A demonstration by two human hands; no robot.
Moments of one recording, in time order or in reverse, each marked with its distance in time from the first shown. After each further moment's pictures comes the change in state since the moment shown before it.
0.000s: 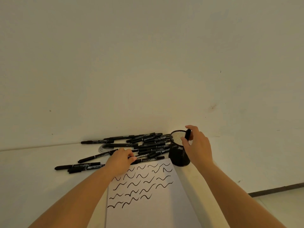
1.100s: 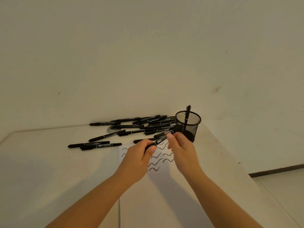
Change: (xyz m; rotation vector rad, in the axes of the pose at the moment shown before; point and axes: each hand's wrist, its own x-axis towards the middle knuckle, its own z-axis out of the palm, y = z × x) left_hand -0.118 0.056 -0.010 -0.490 0.223 0.279; right_hand -0.098 -0.083 0.002 0.601 -0.165 0.245
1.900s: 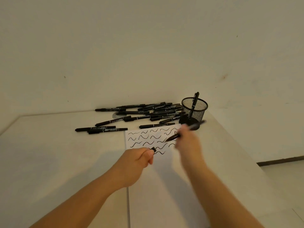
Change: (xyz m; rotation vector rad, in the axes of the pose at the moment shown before) left_hand -0.055 -0.007 -0.025 -0.102 -0.251 -0.191; right_hand -0.016 0.002 0.012 0.028 0.104 0.326
